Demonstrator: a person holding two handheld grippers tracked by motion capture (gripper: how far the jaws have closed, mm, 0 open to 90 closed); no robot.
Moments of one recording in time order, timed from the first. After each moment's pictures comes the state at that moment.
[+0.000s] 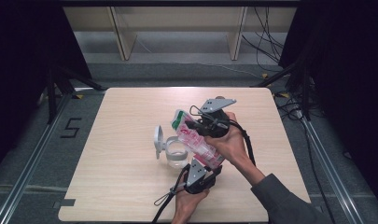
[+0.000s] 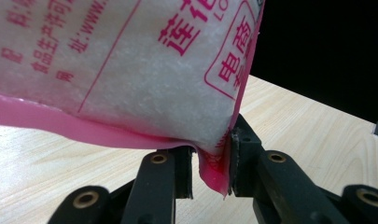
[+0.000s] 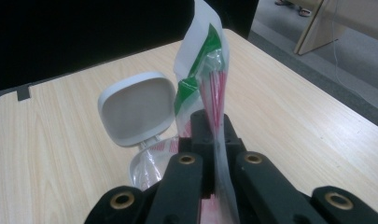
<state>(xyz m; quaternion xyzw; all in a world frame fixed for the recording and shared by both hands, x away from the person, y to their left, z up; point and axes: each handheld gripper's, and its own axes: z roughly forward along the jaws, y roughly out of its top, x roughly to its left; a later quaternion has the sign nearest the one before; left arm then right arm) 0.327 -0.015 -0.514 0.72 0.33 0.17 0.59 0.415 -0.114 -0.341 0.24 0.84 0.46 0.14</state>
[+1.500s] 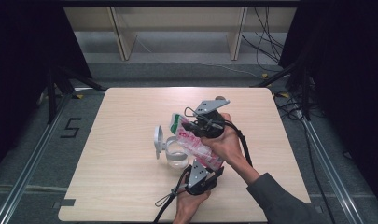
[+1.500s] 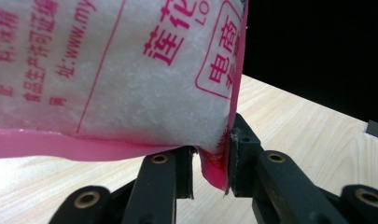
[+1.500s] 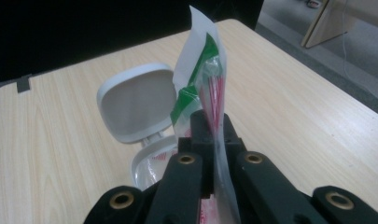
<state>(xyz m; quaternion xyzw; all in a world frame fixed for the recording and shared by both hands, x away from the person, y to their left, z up) 0.324 -0.021 -0.515 0.71 0.32 0.17 0.60 0.418 -0.103 -0.348 0.23 0.85 0.44 0.13</state>
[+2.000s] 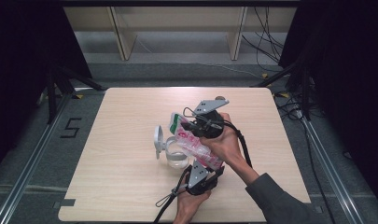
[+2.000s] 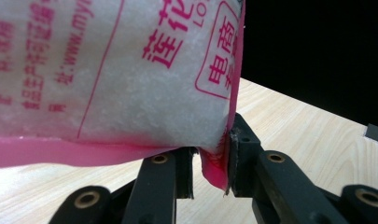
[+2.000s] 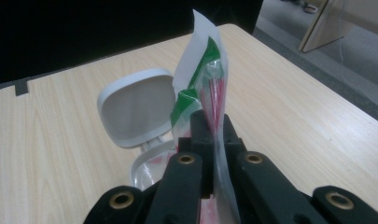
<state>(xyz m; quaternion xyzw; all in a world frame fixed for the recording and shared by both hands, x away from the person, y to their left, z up) 0.324 -0.020 -0.513 0.72 0.32 0.17 0.59 0.418 -0.100 -0.349 0.23 0.85 0.45 0.14</state>
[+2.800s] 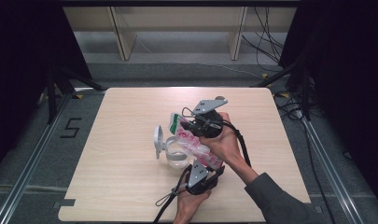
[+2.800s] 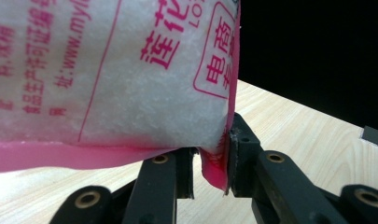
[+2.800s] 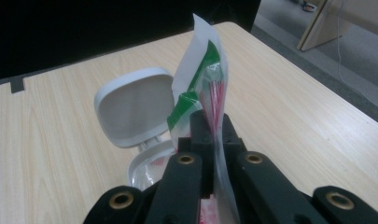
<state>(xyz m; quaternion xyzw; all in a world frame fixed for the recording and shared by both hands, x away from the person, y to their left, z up) 0.324 -0.022 -0.512 0.71 0.32 0.18 0.60 0.419 -0.099 -0.348 0.23 0.85 0.45 0.14</state>
